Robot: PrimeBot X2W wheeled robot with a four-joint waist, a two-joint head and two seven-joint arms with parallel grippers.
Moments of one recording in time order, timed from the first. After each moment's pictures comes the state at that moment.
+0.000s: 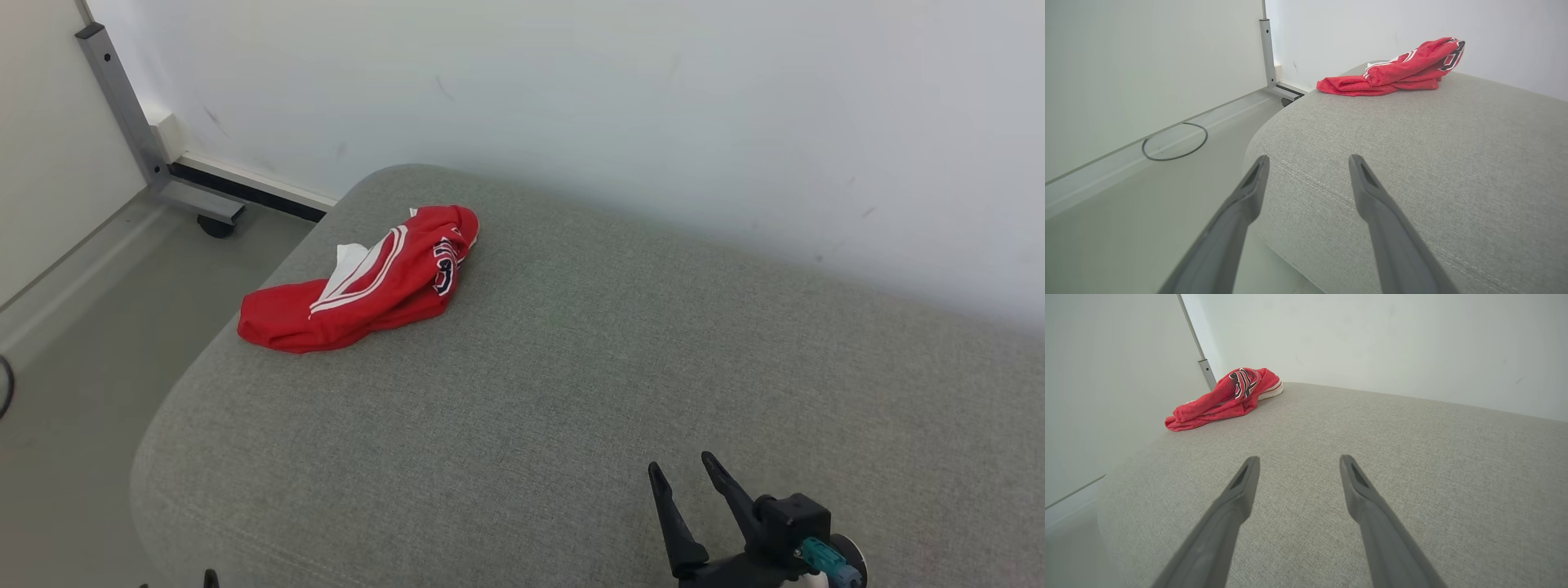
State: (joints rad) left arm 0.09 0.05 0.23 0.32 -0.08 -0.12 -0.26; right arm -0.15 -0.05 0.19 0.51 0.19 0.13 -0.26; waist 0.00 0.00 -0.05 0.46
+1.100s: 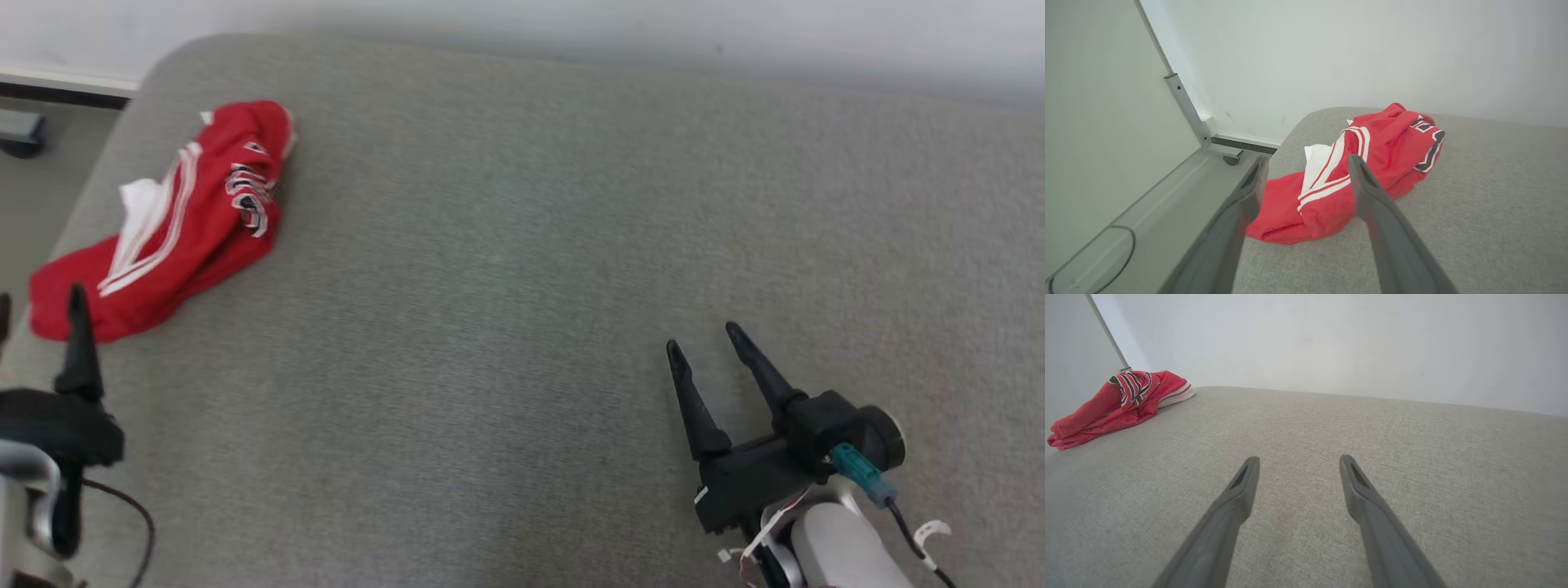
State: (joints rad) left arm -0.52 0.39 0.03 0.64 -0.38 -0.13 -0.25; right arm -0.29 -0.11 0.17 0.38 0.10 0.13 -0.26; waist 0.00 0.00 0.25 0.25
